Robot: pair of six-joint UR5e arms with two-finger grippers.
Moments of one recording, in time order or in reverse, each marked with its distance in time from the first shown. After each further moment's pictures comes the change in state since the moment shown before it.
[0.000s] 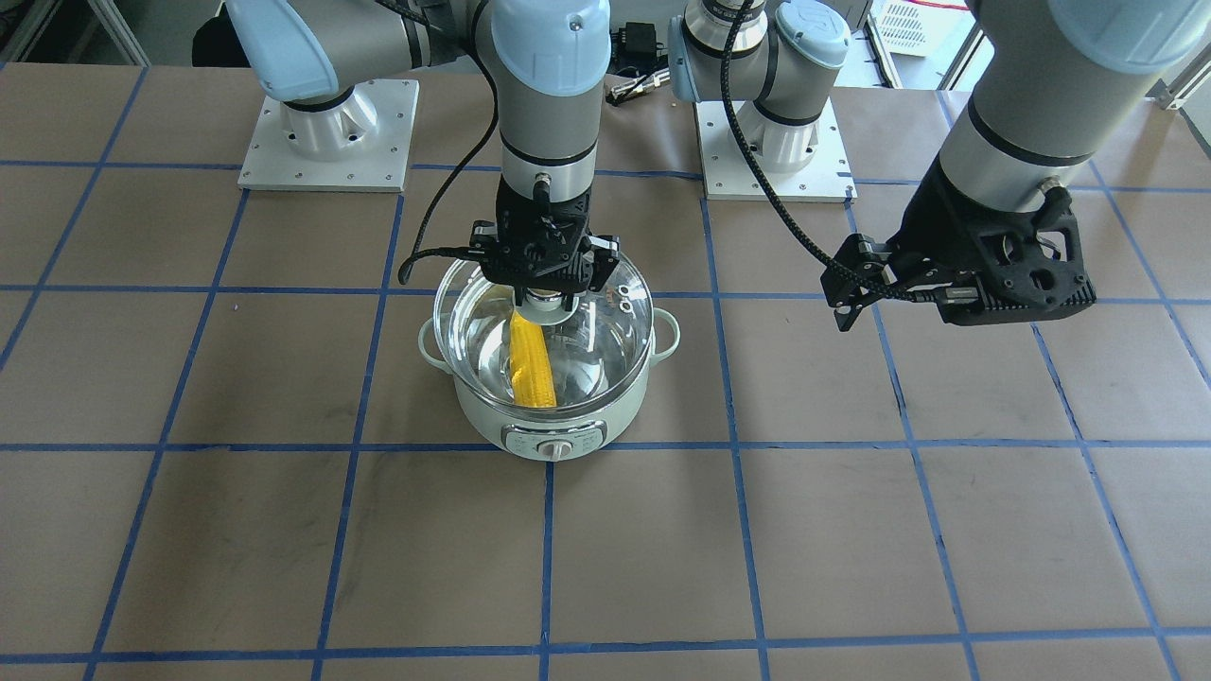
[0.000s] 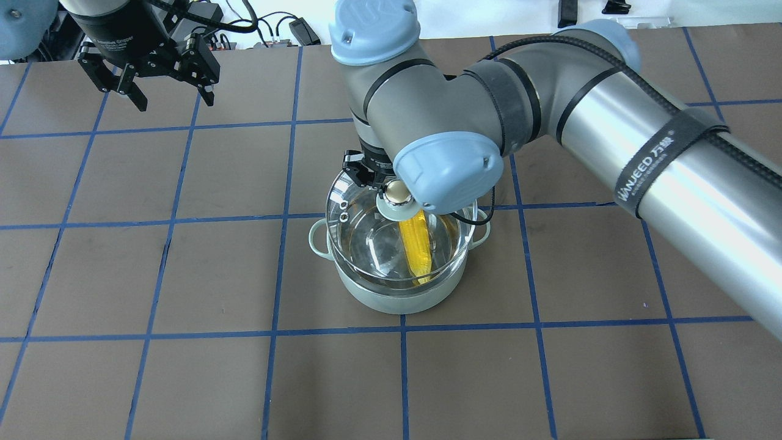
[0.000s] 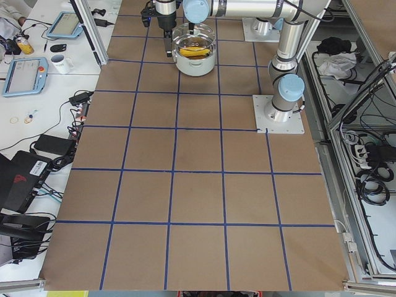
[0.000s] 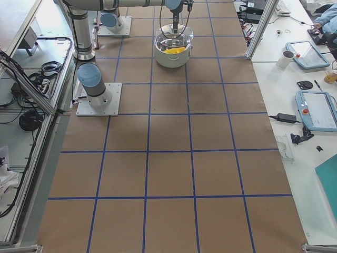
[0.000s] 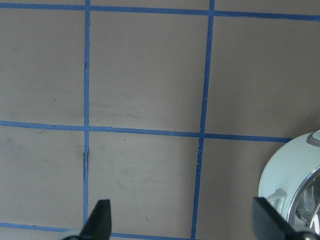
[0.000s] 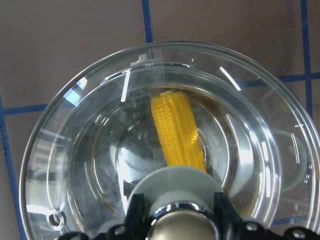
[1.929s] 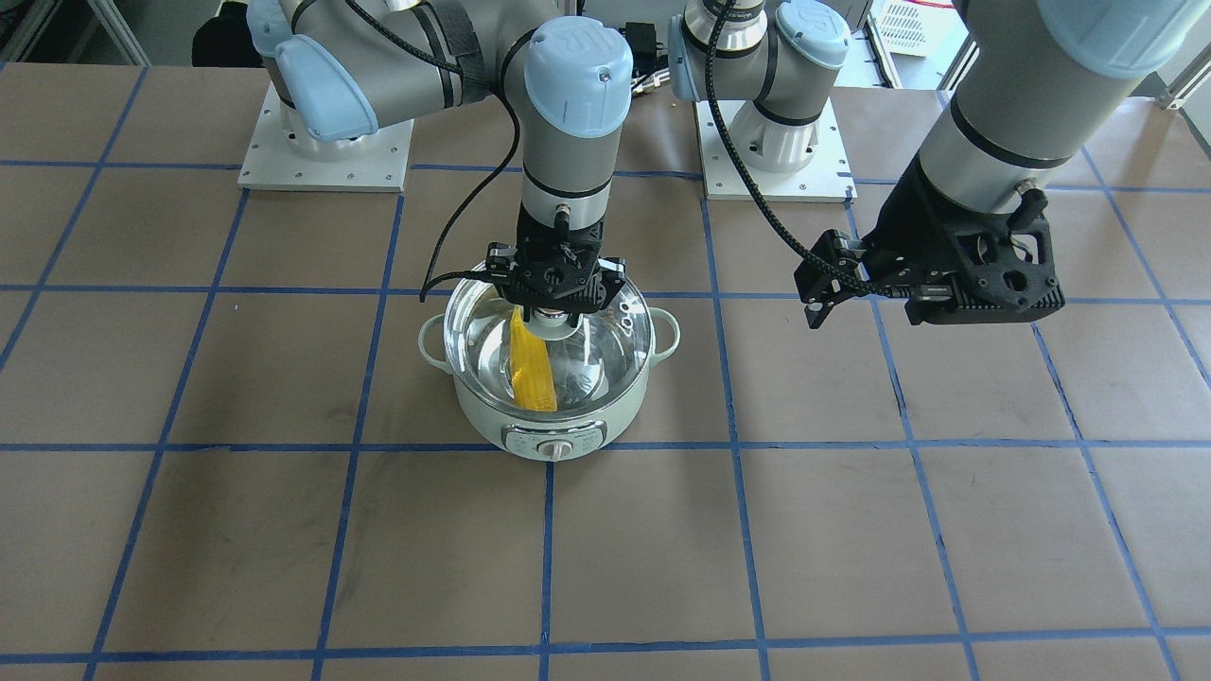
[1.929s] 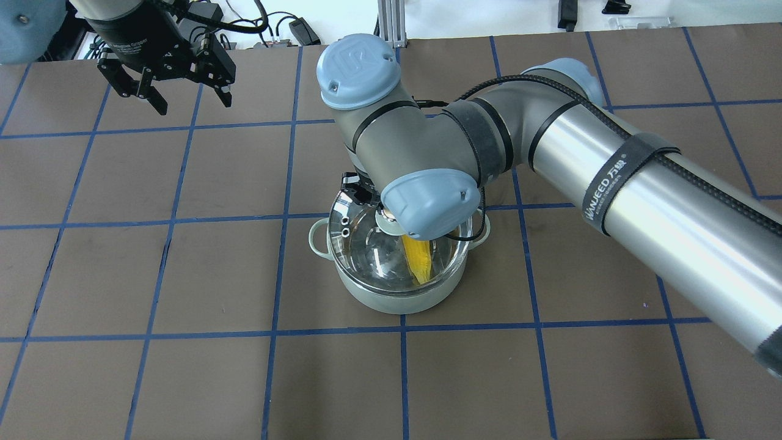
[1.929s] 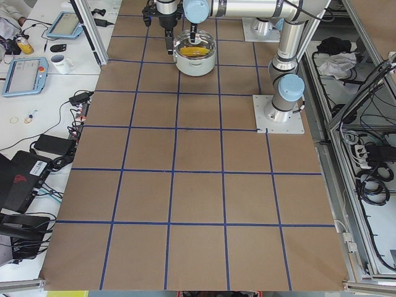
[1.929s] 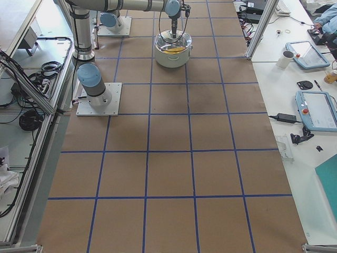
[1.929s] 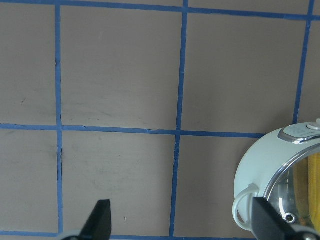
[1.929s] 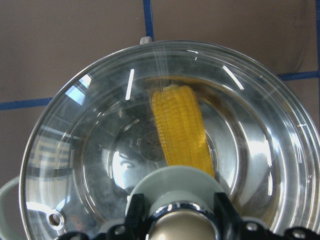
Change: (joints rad) left arm -0.009 0.002 -0.011 0.001 -0.074 -0.003; right arm 0.025 0.035 0.062 -0.083 -0.033 0.013
